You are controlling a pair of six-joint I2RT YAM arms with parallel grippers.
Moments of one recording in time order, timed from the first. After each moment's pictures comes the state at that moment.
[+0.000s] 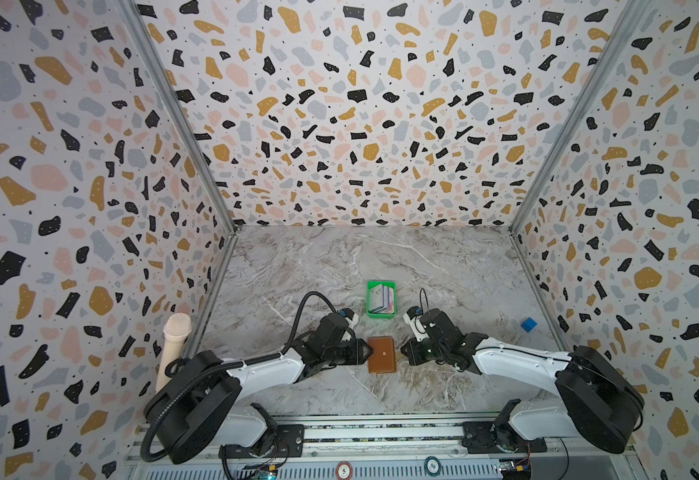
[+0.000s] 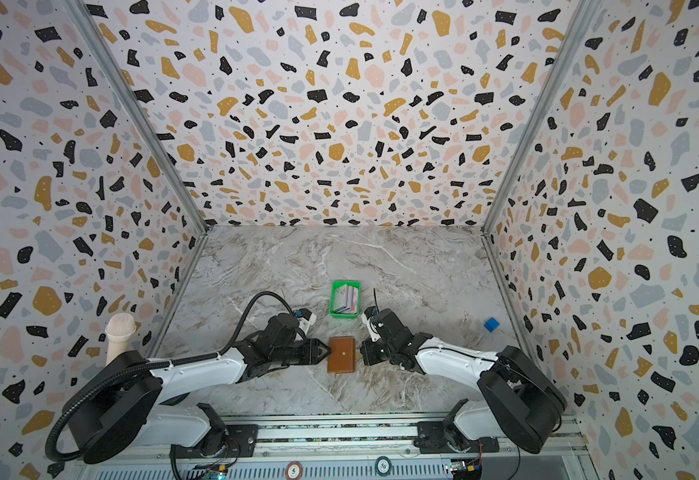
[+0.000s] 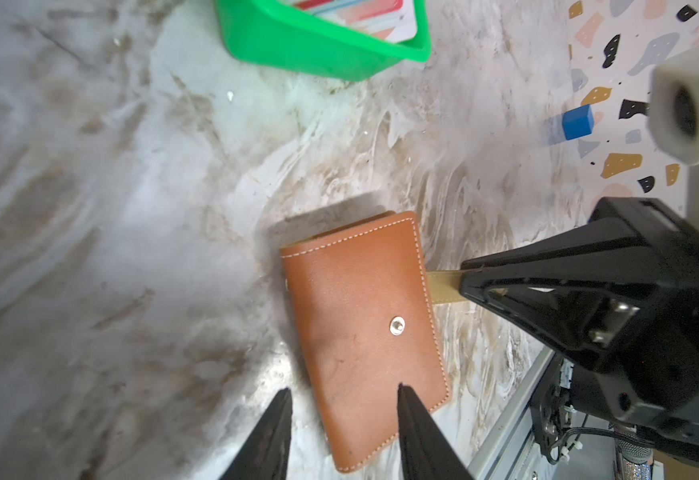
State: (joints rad) left arm -0.73 1.33 0.48 0.08 0.32 -0.71; right arm 0.75 1.35 0.55 -0.10 -0.22 0.44
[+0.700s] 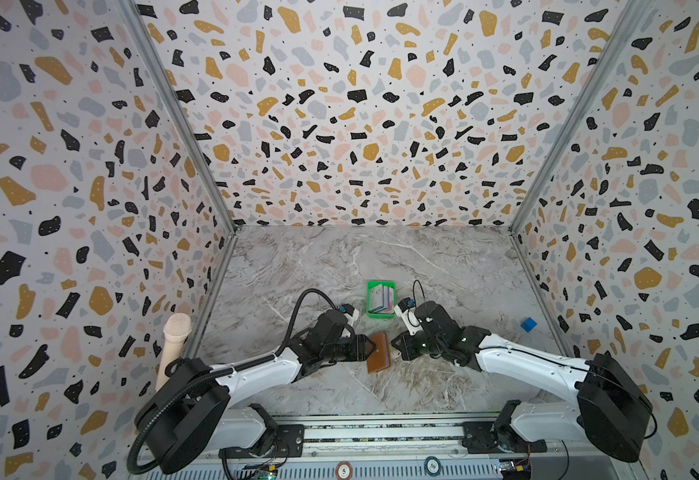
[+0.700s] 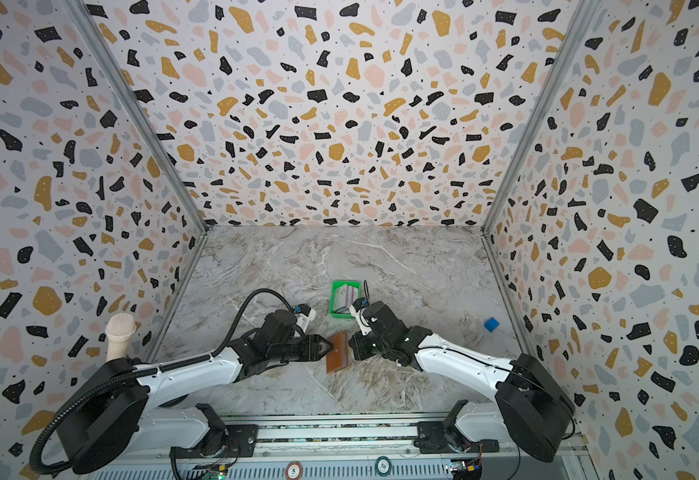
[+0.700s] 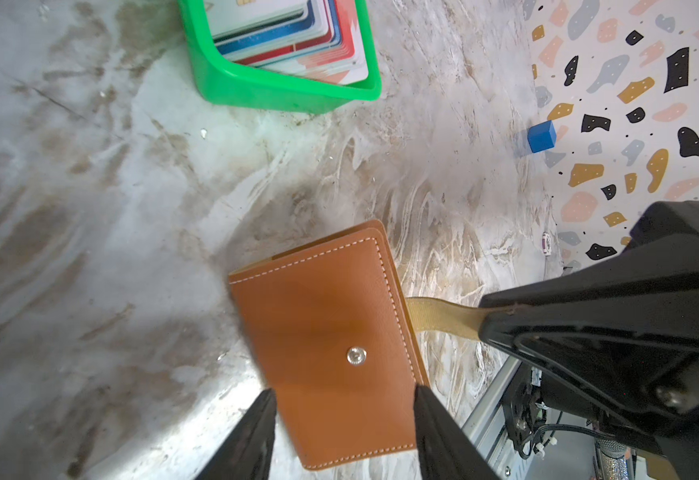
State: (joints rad) left arm -0.73 1.29 0.51 0.05 0.33 -0.72; right arm 0.84 1.29 0.70 -0.21 -0.22 0.44
